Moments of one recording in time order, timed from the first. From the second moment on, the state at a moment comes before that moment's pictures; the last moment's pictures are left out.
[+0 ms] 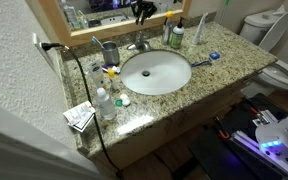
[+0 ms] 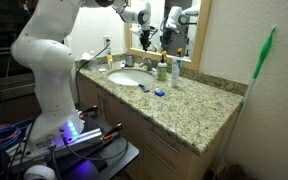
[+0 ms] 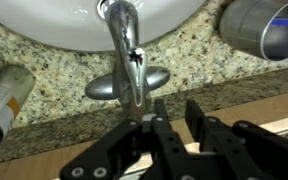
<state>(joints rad) 0.23 0.58 0.06 -1.37 0.10 2.23 0.39</state>
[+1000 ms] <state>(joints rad) 0.27 0.66 0.01 -1.37 -0.05 2.05 0.51</state>
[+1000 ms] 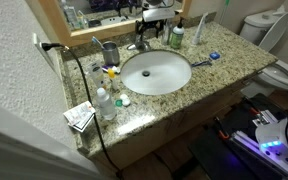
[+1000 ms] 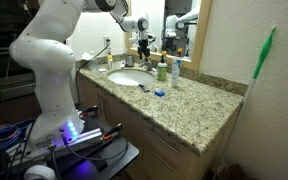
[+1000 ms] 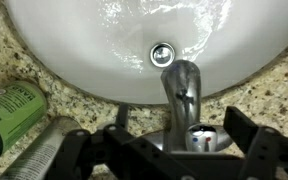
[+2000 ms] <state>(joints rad) 0.28 0.67 0.00 -1.38 -0.03 2.19 0.51</state>
